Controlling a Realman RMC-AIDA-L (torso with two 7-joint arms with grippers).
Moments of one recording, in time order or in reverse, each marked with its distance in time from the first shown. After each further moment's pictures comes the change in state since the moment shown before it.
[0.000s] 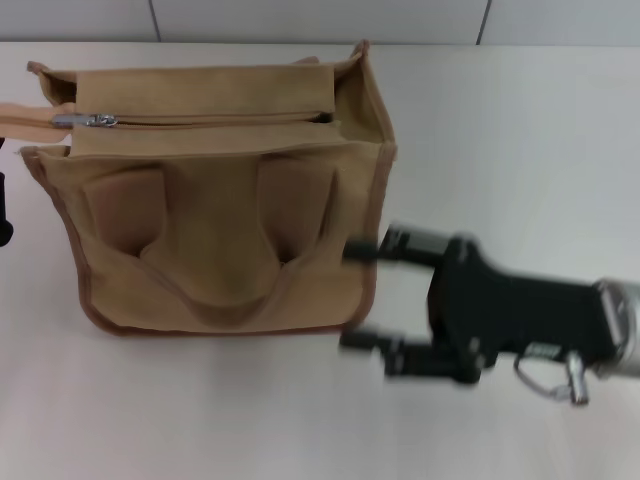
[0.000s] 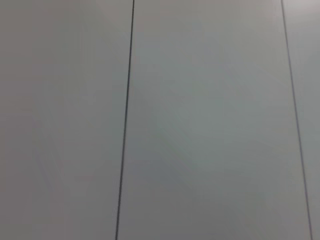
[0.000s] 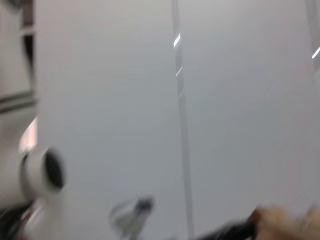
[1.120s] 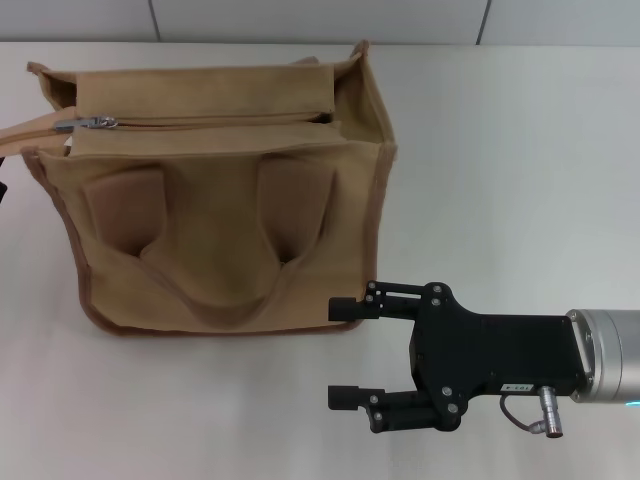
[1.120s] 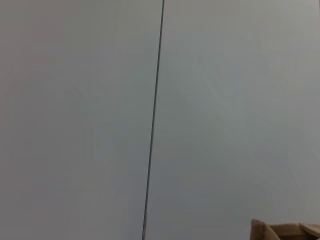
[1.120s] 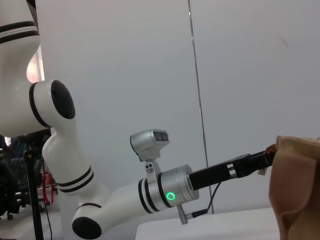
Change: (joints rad) left arm 0.025 0.001 -0.012 0.045 -0.008 -0.053 -0.089; right arm 0.014 -0.001 -0.010 0.000 -0.163 0.087 0.007
